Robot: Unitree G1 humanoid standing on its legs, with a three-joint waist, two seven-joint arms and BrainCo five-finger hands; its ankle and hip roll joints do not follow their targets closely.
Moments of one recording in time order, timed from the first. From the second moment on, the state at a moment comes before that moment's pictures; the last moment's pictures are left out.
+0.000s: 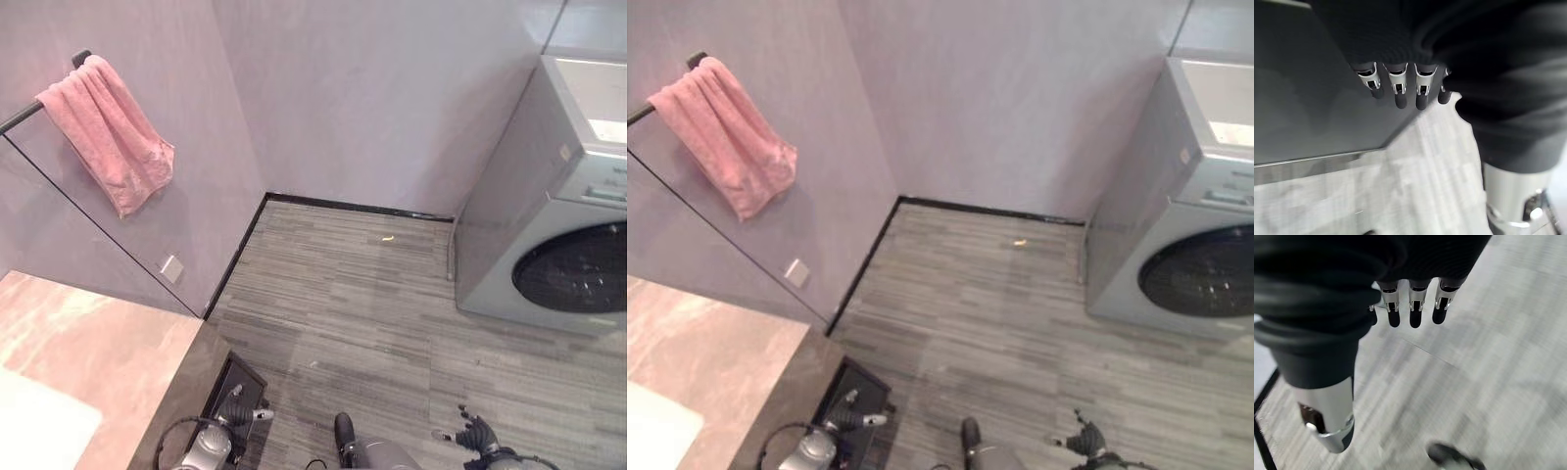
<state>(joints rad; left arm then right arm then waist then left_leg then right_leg) -0.12 0.26 -0.34 1.00 0.02 -0.06 0.14 0.09 -0.43 0.21 0.86 0.05 -0.08 -0.13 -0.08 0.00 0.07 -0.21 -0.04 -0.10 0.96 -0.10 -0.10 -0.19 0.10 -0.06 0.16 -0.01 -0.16</state>
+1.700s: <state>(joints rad) -0.14 0.30 -0.40 0.99 0.09 -0.09 0.15 0.01 -0.42 0.30 0.95 -0.01 -0.08 -0.04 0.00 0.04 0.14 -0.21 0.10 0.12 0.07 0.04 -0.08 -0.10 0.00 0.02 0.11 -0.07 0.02</state>
